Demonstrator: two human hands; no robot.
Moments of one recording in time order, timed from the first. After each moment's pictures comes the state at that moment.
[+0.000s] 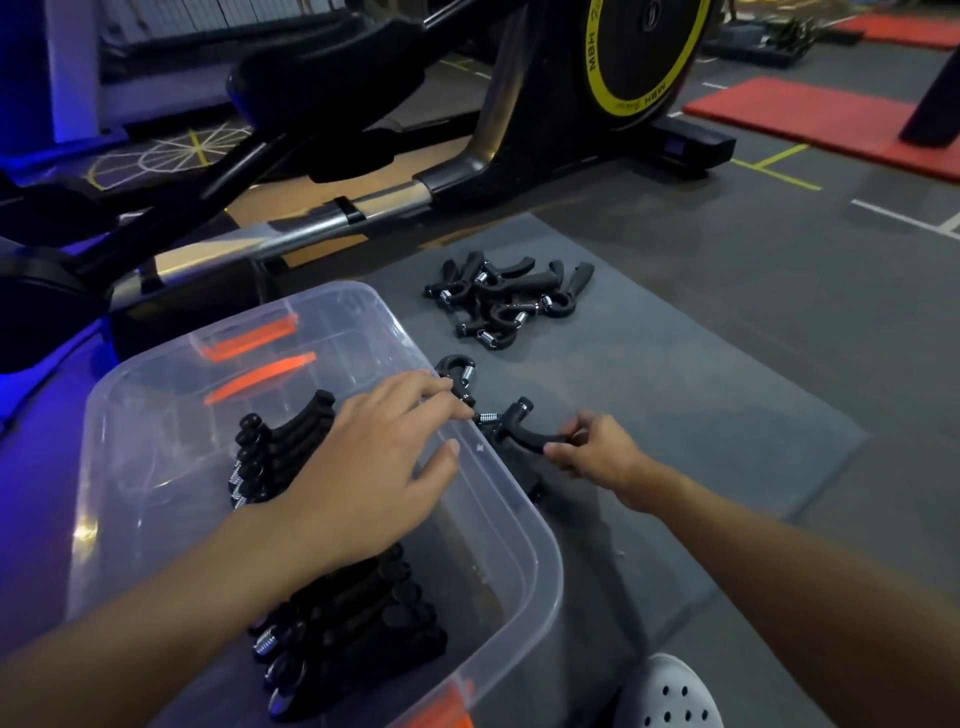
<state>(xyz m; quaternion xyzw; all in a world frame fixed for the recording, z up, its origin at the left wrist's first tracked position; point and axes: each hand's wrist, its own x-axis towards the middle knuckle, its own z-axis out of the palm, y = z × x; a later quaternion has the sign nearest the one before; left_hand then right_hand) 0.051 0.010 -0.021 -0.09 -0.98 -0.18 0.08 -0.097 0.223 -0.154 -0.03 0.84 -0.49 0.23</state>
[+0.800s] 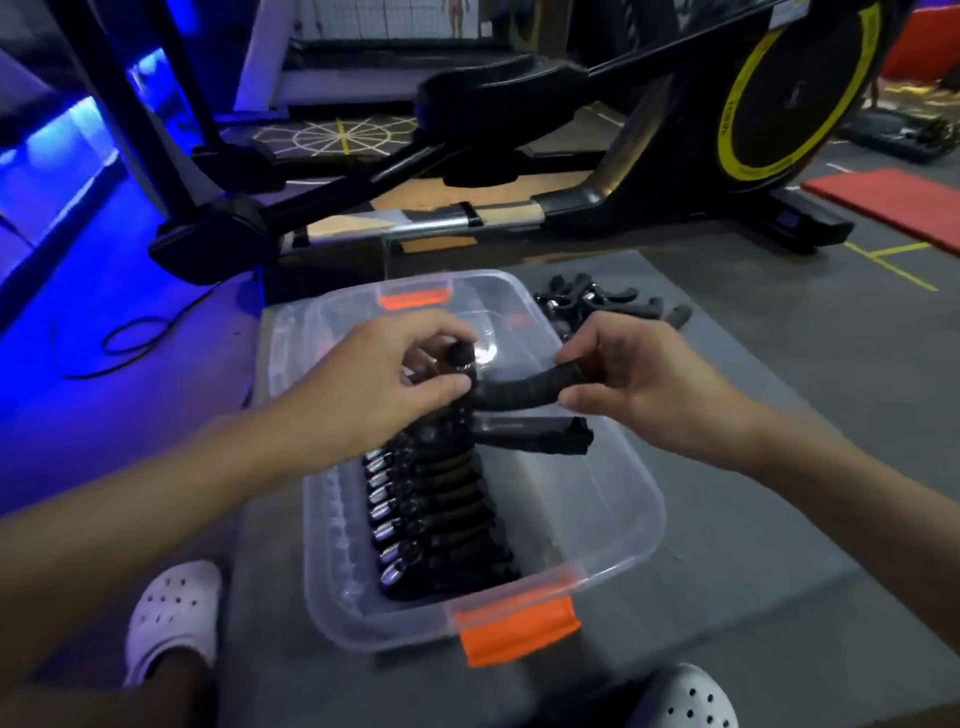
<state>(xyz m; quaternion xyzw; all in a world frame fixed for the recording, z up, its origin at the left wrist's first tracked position) 0.147 -0.058 0.047 0.03 -0.90 -0.40 0.15 0.018 0.160 0.051 -0.41 0.76 -0.46 0.17</state>
